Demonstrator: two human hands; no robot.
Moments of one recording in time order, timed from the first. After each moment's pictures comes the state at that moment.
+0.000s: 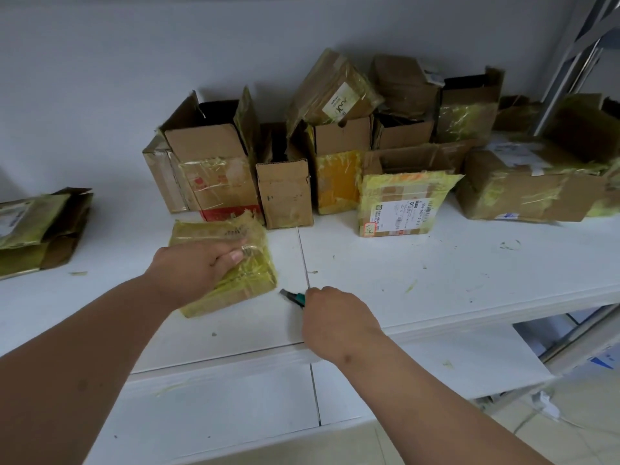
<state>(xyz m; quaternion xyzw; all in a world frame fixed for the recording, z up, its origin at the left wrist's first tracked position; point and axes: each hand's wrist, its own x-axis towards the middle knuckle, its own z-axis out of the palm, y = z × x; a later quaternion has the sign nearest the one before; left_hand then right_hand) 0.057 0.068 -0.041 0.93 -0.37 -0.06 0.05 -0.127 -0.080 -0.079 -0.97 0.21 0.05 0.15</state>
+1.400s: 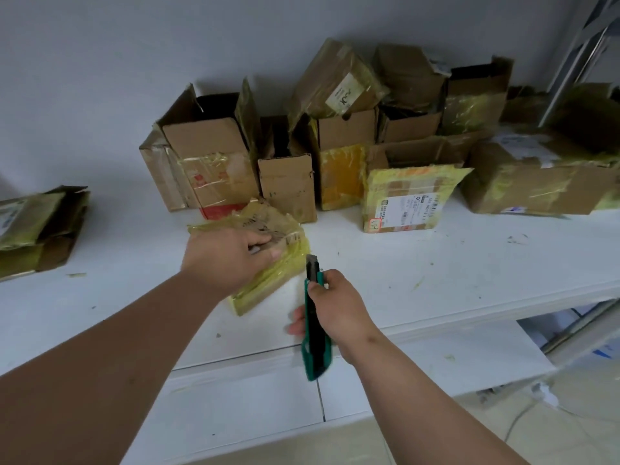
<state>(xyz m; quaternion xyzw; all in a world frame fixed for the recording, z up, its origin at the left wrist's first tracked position) 0.034 0.027 -0.036 0.93 -0.37 0.03 0.08 -0.114 -0.074 -0.080 -0.62 0.35 -0.06 0.70</state>
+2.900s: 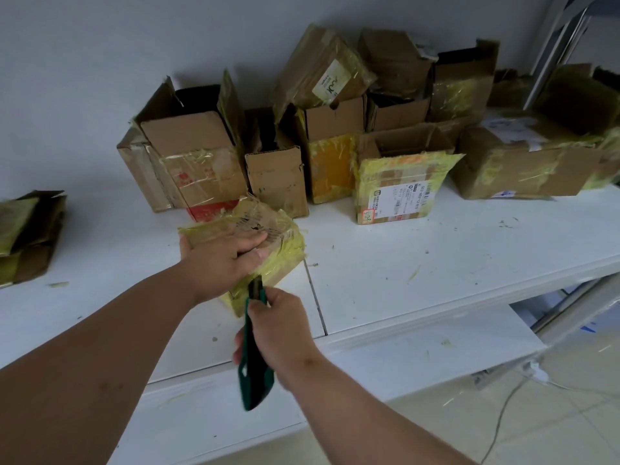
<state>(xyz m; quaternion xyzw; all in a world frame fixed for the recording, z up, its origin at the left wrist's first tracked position) 0.051 0.034 -0.051 0.89 -0.41 -0.12 0.13 -0.087 -0.013 -0.084 -0.55 0.31 -0.08 0.77</state>
